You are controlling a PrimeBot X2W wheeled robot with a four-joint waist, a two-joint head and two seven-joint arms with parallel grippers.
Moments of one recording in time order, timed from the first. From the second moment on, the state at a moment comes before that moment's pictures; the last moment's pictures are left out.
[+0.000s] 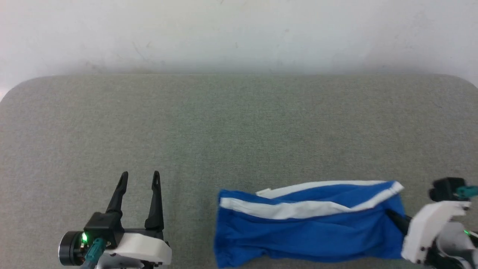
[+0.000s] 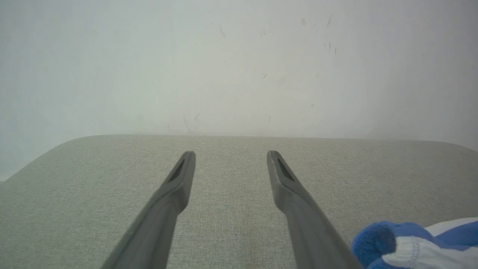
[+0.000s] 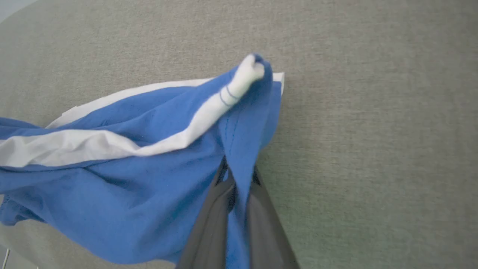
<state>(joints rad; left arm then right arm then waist) 0.01 0.27 -0.25 0.01 -0.31 0.21 -0.26 -0.05 -0.27 0.00 0.17 0.57 0.13 0.58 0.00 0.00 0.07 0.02</state>
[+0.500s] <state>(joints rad) 0.01 0.27 -0.26 0.03 -0.31 0.21 -0.26 0.07 -0.22 -0.26 0.02 0.51 0.13 0.72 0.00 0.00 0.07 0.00</state>
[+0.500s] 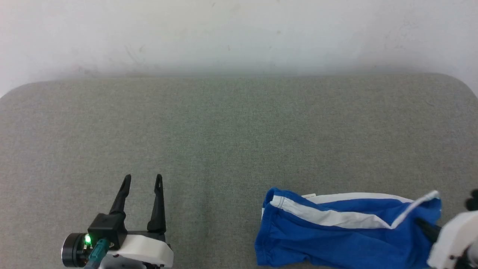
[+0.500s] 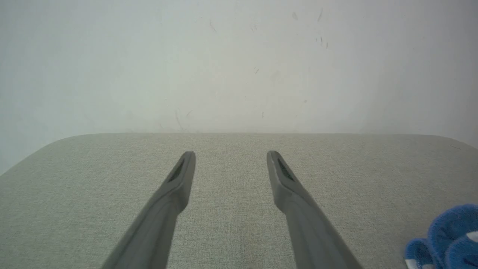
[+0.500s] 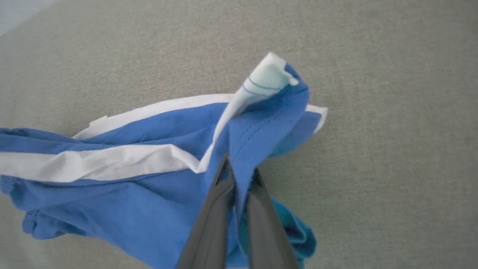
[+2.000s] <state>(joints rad) -0.01 0.25 -0.28 0.07 -0.32 0.20 -0.26 -0.24 -0.42 0.63 -0.27 0.41 0.13 0.54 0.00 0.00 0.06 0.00</state>
